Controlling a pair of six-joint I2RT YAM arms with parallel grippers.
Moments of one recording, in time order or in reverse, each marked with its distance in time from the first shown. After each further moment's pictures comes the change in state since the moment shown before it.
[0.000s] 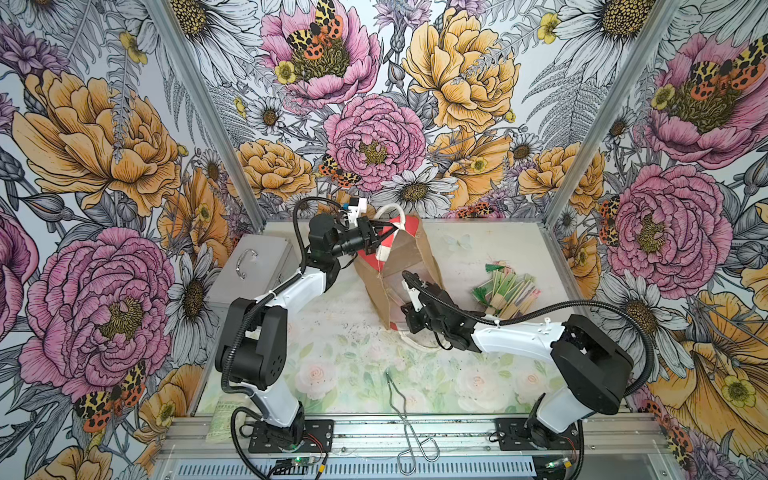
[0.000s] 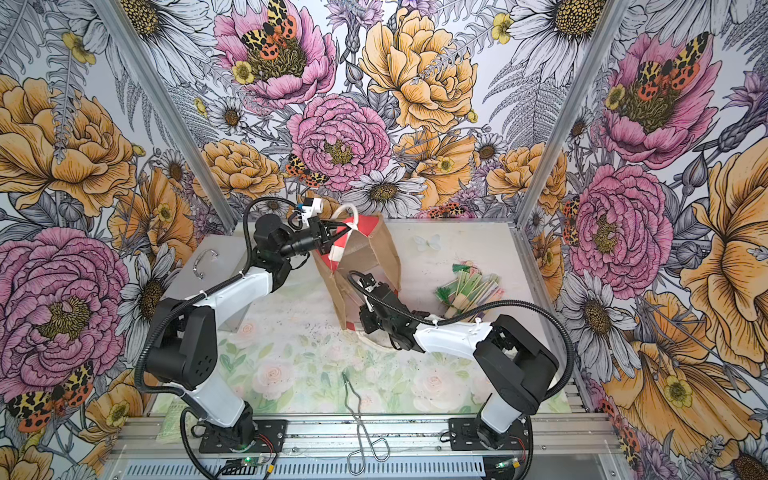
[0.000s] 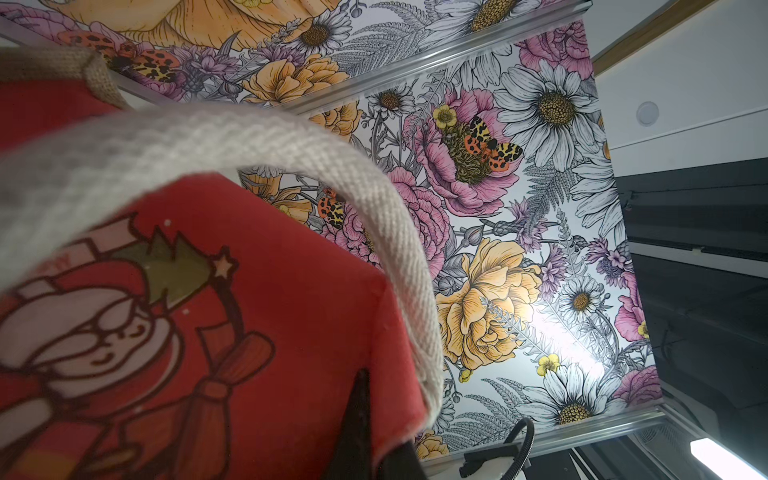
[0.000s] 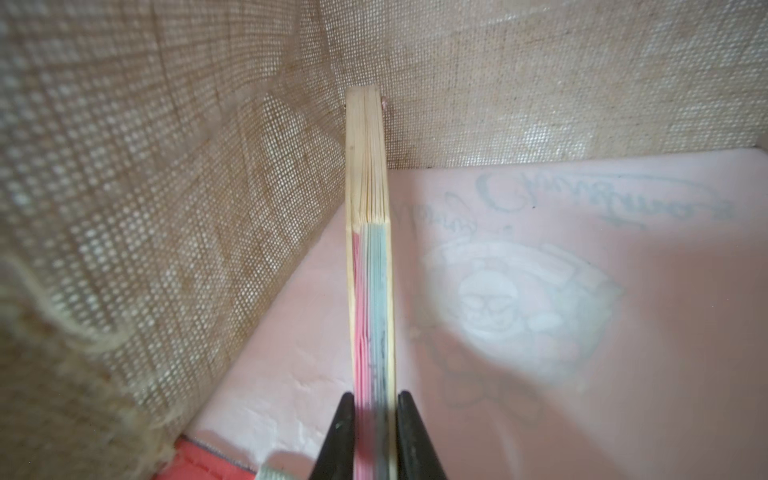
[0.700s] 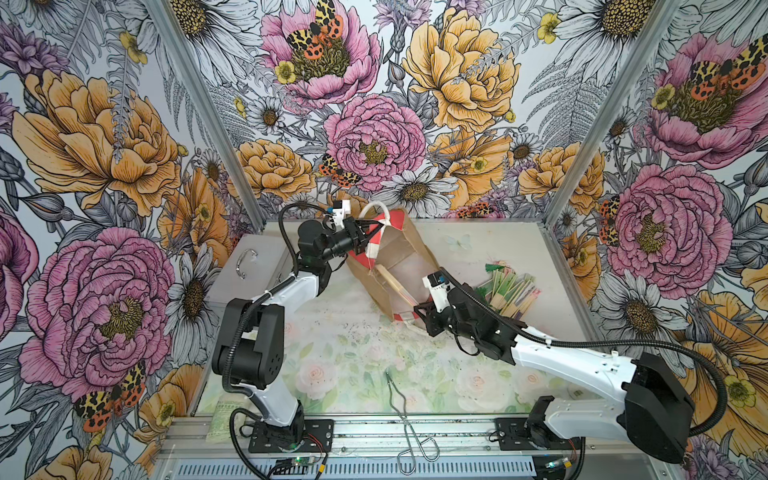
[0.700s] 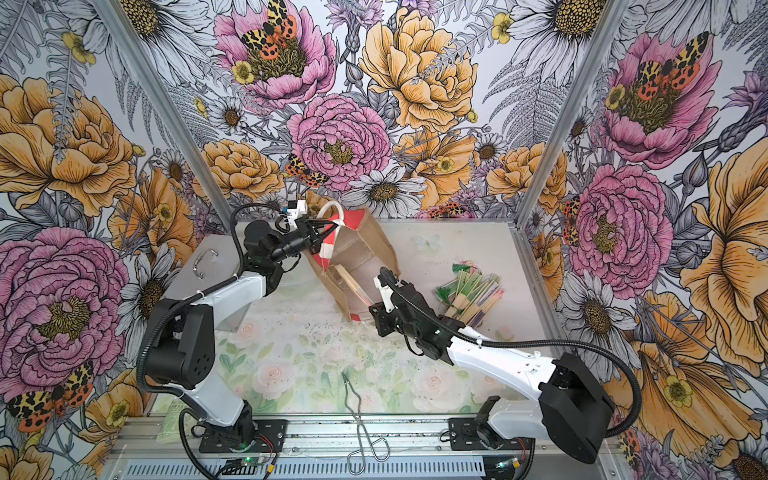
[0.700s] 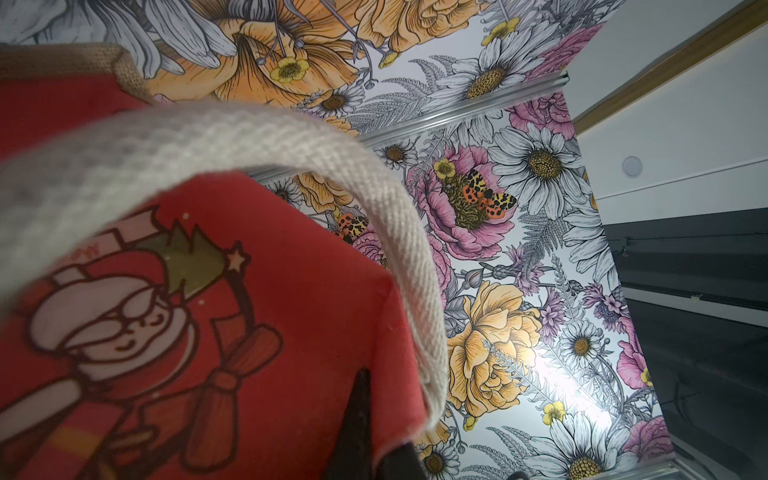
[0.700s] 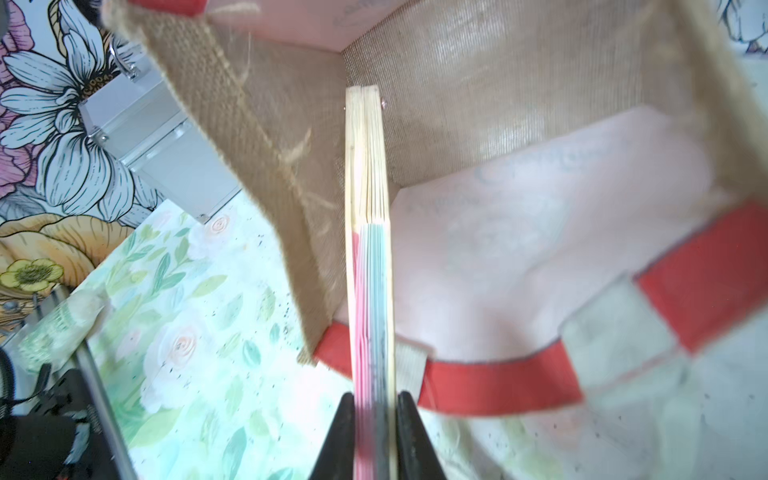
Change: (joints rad) left arm 0.084 -0.005 -0.084 0.130 -0.081 -0.071; right arm -0.011 -0.382 -0.108 -0.195 -0.122 0.099
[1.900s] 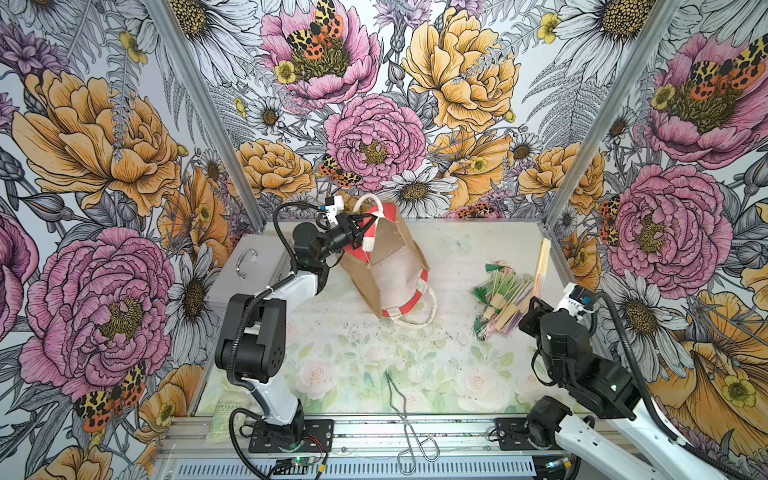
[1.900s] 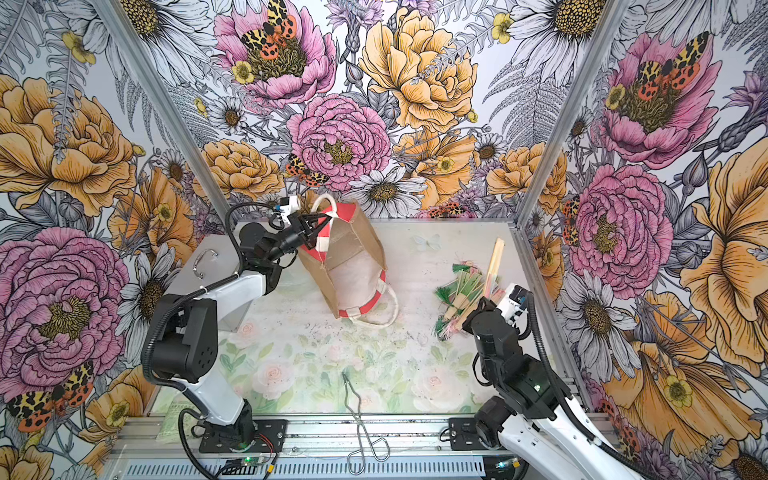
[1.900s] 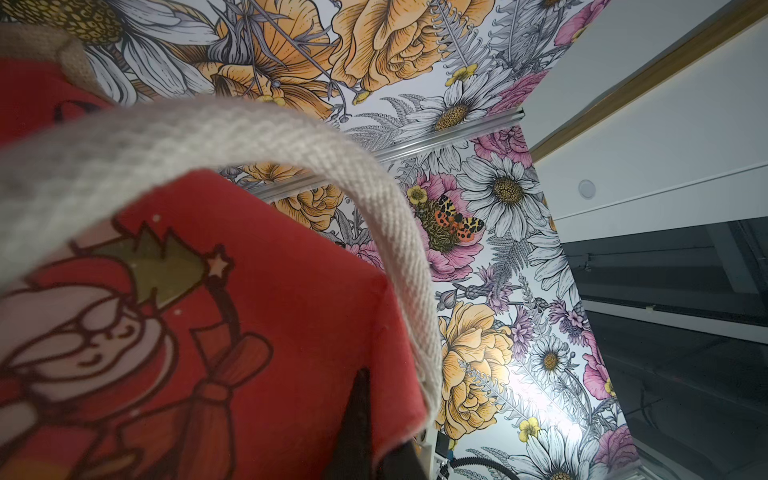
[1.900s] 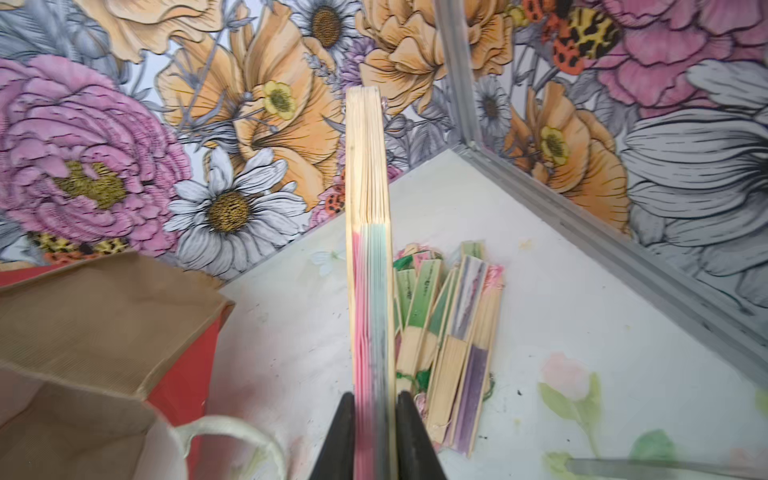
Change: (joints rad) left arm 0.008 0.046 0.013 0.163 -0.020 -0.114; right arm -0.230 -0.656 -0.003 -0.628 0.784 0.424
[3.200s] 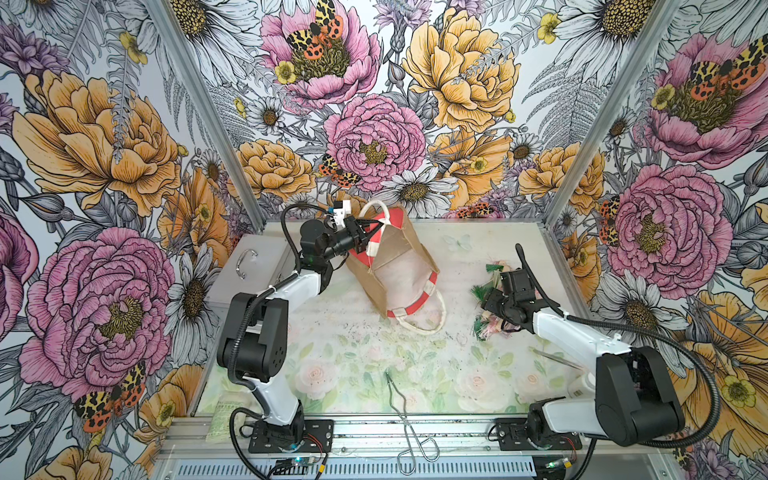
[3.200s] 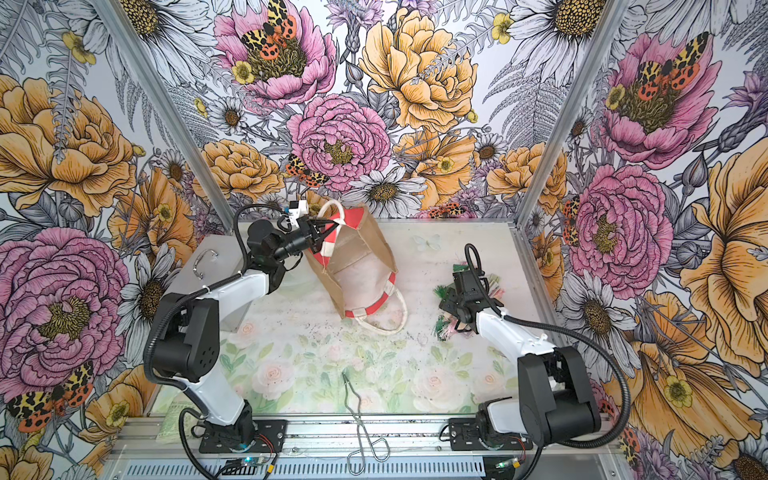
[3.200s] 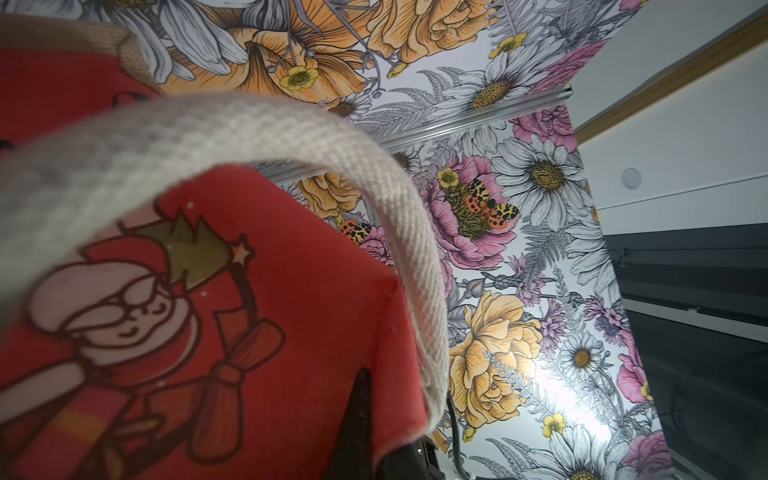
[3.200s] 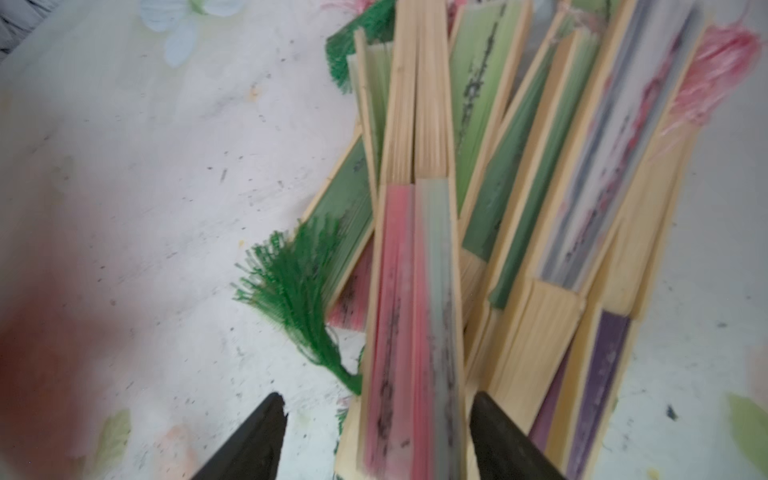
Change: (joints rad) left arm -0.021 -0.015 0.022 -0.236 0.017 0.161; right arm -0.398 0.748 -0.003 0.347 -0.686 -0.169
